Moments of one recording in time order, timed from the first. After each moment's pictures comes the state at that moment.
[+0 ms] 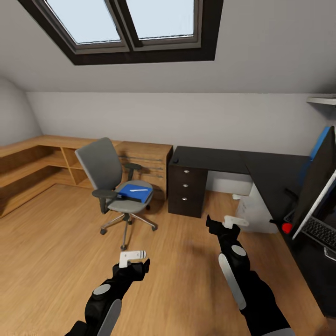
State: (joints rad) left arm -0.15 -0.05 -0.29 -1.54 0.31 0.57 0.30; right arm -0.42 0.05 0.14 -1.34 -0.23 0.29 -0.39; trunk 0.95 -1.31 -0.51
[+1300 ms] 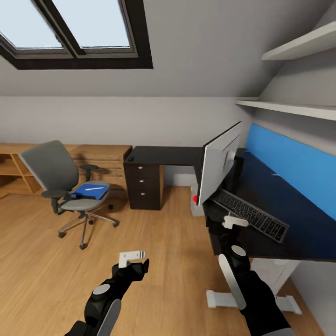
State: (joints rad) left arm -0.15 -0.05 -0.29 -1.54 0.31 0.57 0.30; right arm -0.42 0.05 0.14 -1.34 -0.22 0.28 -0.38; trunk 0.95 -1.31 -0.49
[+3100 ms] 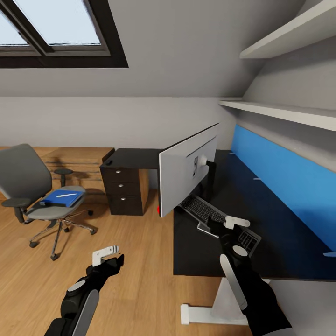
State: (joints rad) left arm -0.15 -0.06 -0.03 -1.54 0.31 0.57 0.30; right arm -0.42 0.04 0.14 -1.34 -0.22 0.28 -0.38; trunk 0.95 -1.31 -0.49
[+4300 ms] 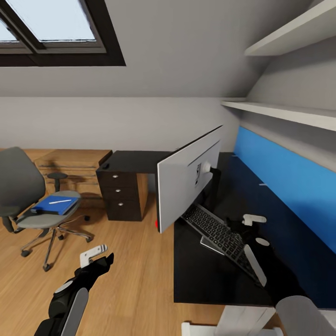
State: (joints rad) left arm -0.14 -0.05 0.07 -1.54 0.35 0.56 0.30; right arm -0.58 -0.14 0.03 -0.98 -0.22 0.21 -0.14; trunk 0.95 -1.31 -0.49
